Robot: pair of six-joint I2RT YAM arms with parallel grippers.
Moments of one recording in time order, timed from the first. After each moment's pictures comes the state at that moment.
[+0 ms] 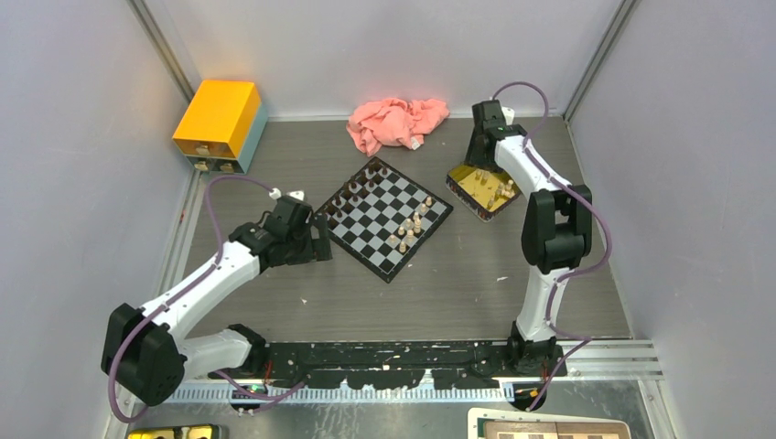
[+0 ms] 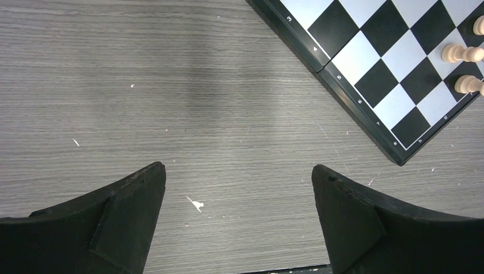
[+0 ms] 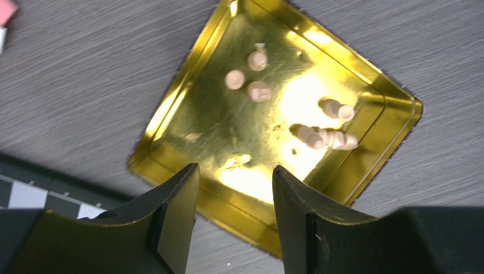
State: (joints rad) left arm -0.52 1.14 0.81 -0.67 -0.16 -0.58; right arm 0.18 1.95 1.65 -0.65 0.32 0.40
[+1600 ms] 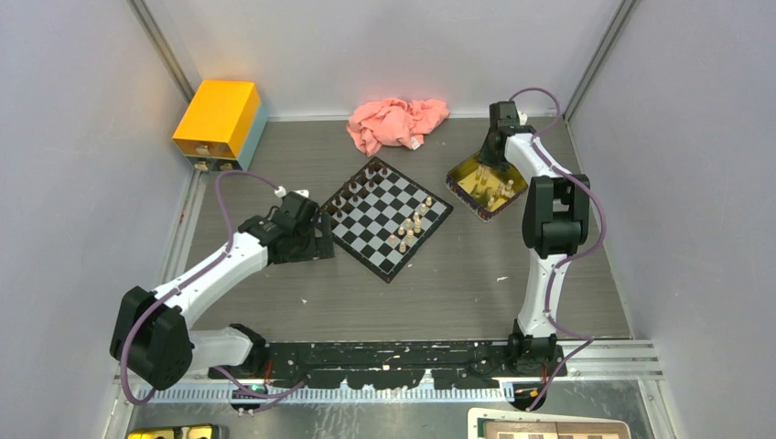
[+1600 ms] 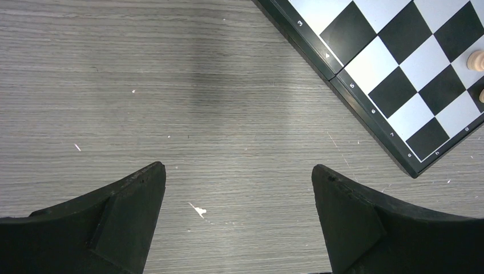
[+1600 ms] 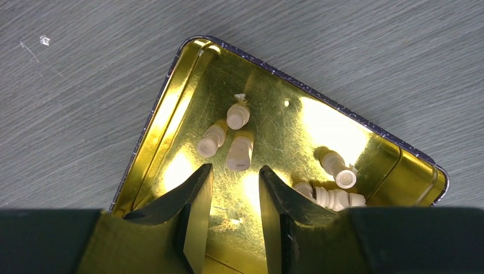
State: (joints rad) left arm -0.52 1.24 0.85 -0.67 -0.17 -0.58; right arm 0.06 2.11 1.72 -0.57 0.20 0.42
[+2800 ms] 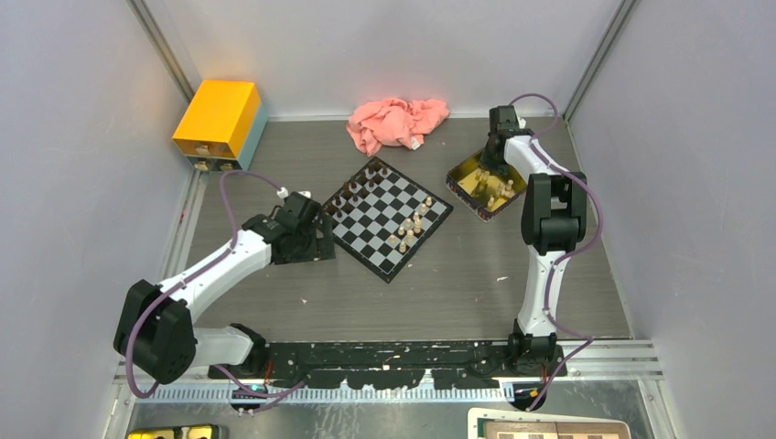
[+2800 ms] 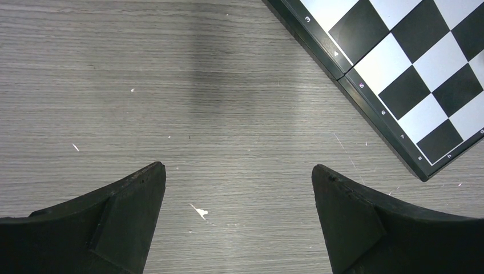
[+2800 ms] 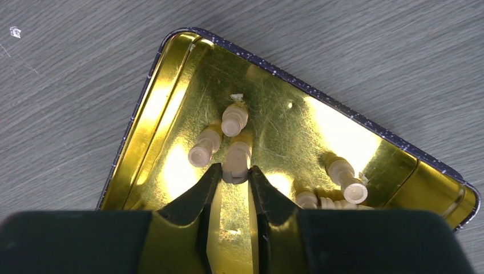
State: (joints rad) left arm -0.52 1.27 0.85 -0.67 -0.17 -0.58; right arm 0.04 2.15 1.71 -0.55 0.17 0.42
